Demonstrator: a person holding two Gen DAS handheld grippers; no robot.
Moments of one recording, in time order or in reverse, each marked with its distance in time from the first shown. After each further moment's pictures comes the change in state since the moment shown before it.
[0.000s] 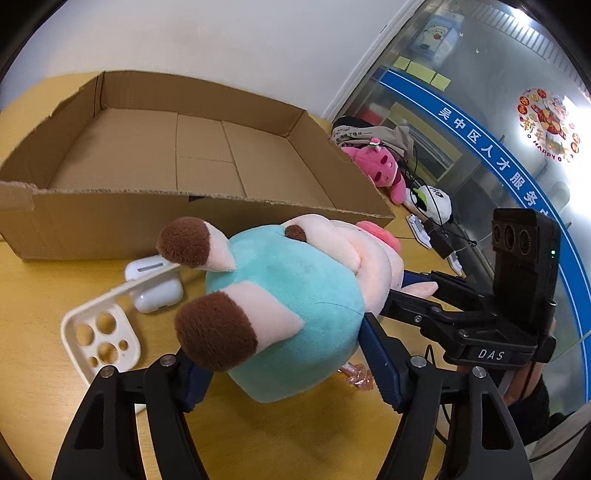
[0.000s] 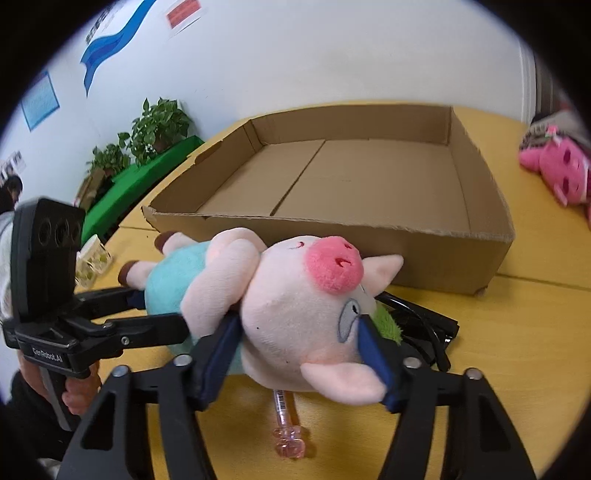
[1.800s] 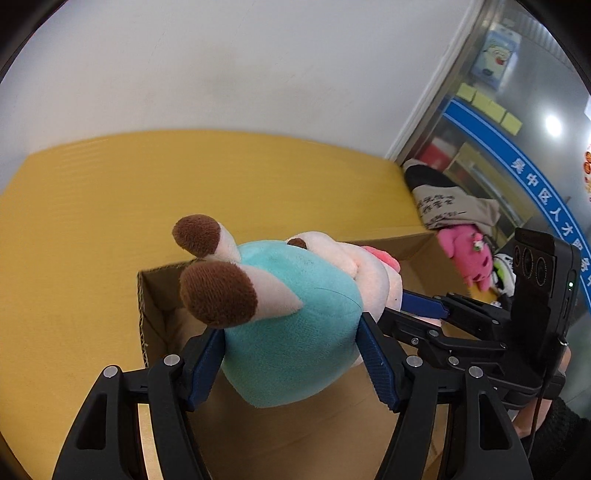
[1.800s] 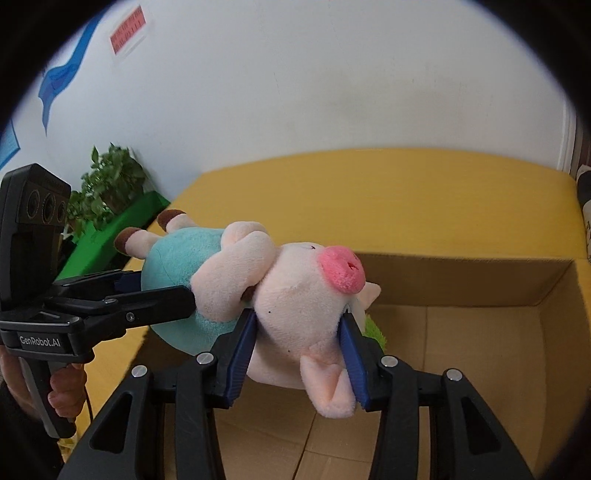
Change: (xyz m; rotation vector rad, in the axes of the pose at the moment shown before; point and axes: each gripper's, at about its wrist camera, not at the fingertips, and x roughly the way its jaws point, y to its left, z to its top) left arm 0.056 0.202 0.317 0.071 0.038 0.127; right arm 0.202 -0.013 0.259 0.088 -0.055 -0.062
